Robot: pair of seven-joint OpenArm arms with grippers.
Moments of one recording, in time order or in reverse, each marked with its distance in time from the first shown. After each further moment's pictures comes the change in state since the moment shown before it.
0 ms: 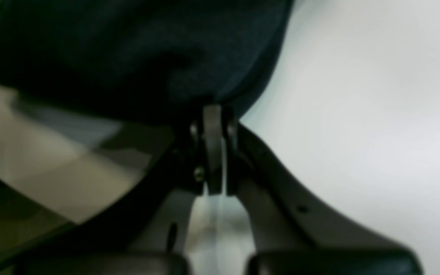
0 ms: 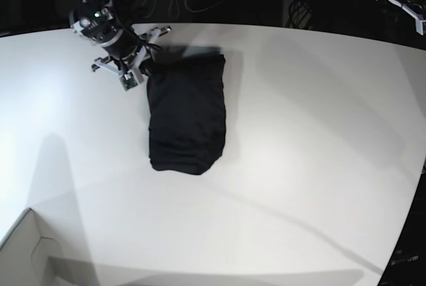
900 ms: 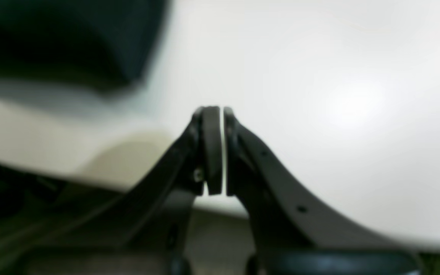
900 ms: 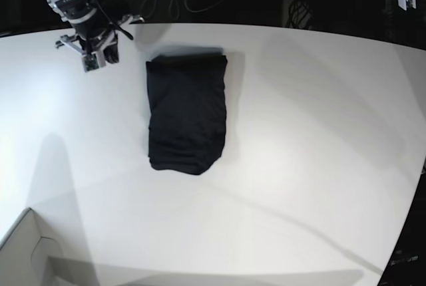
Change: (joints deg) left arm -0.4 -0.9 0.3 -20.4 0.2 0.2 0.0; right arm -10.7 -4.1 13.2 11.3 0.5 -3.1 0.1
